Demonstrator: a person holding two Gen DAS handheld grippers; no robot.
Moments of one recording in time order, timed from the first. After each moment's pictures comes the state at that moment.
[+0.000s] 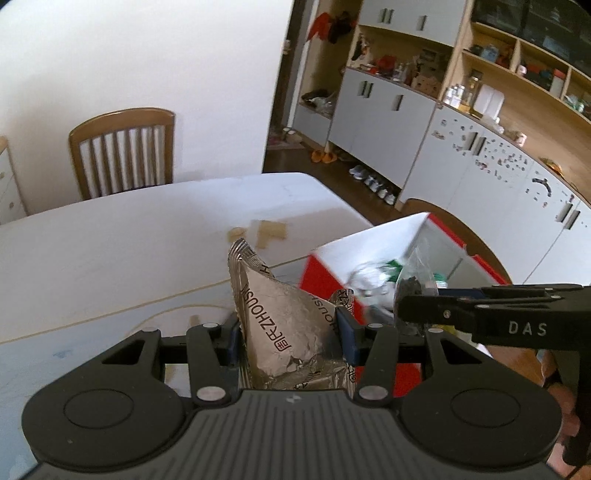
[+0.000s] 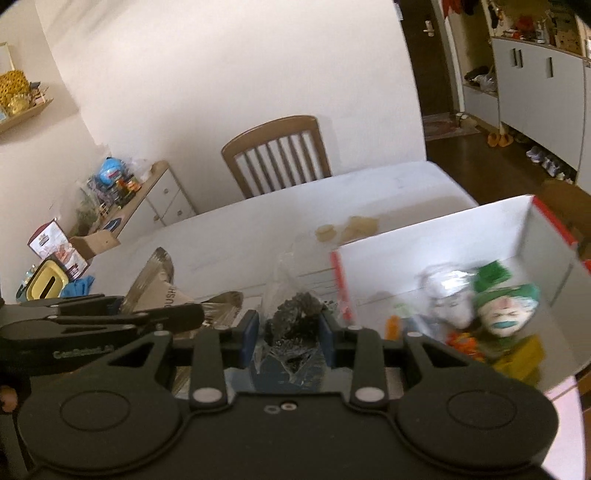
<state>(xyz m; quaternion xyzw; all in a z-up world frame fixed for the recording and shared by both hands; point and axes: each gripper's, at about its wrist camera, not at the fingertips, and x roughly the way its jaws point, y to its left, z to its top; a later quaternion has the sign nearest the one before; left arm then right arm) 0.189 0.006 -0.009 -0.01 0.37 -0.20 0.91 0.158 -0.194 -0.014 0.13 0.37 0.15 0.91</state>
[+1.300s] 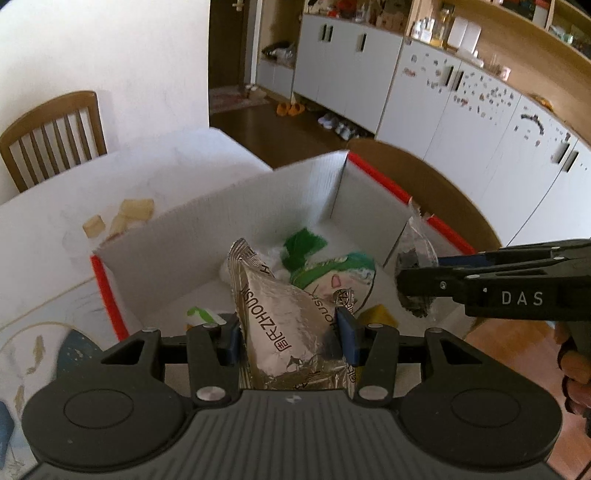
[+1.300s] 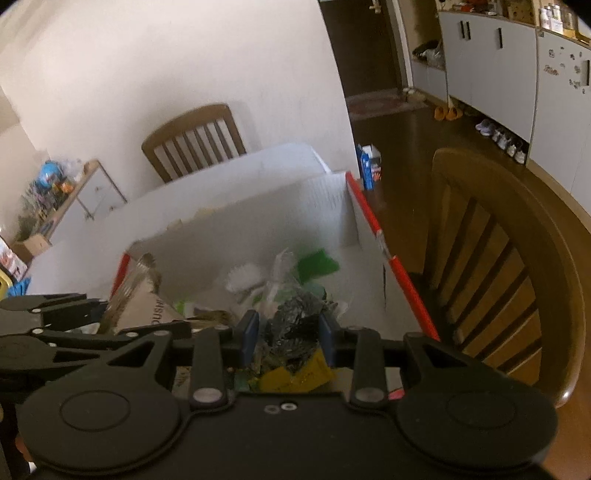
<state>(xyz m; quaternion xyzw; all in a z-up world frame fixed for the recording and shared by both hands) 0.233 -0.196 -0.081 0.05 0.43 -0.23 0.87 0.192 -0.372 -0.071 0.11 0.42 0.10 0.89</state>
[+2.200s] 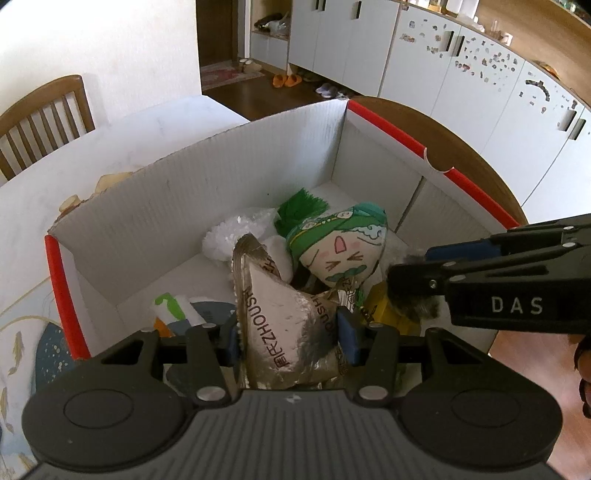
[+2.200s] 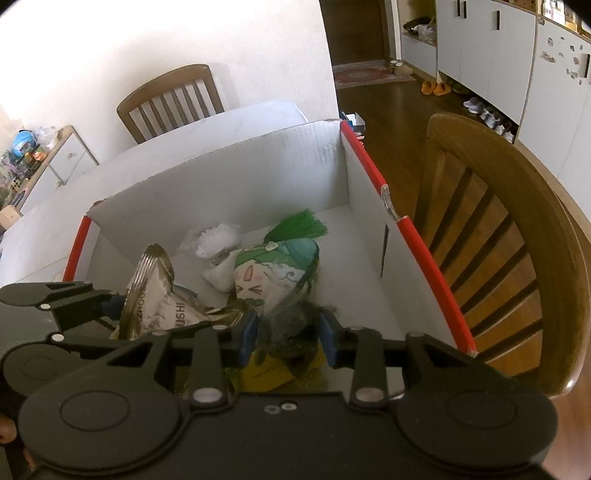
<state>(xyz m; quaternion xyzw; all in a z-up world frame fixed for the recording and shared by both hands) 0.242 -0.212 -0.115 0.08 0.46 -0.22 0.85 0.212 -0.360 -0.098 0.09 0.47 0.08 0.87</state>
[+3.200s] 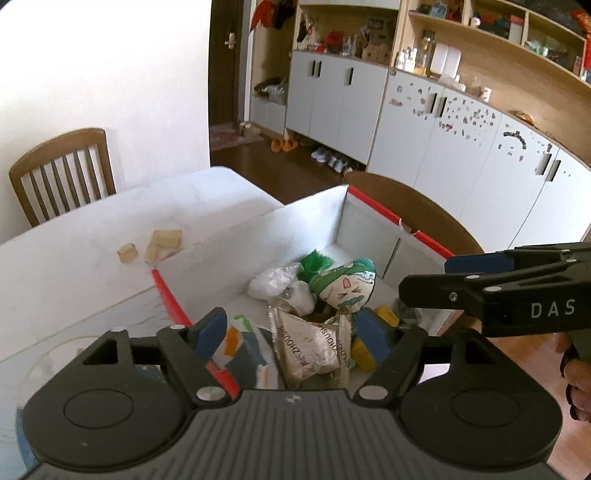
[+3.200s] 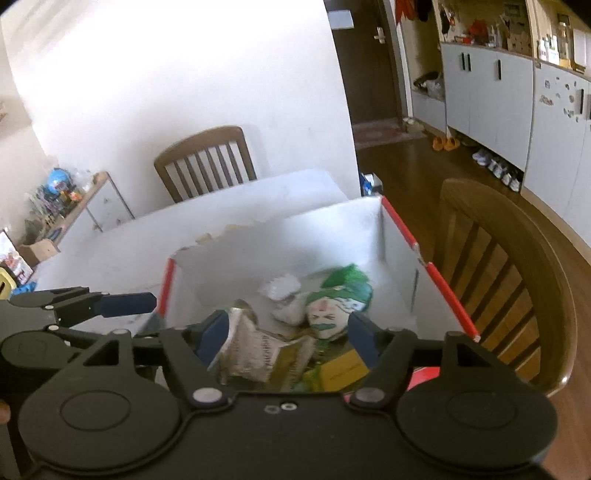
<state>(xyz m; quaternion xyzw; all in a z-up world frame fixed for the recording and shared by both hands) 0.187 -0.142 -0.037 0.05 0.36 -0.25 0.90 0.149 -0.324 -0.028 0.11 0.36 0.09 0.92</state>
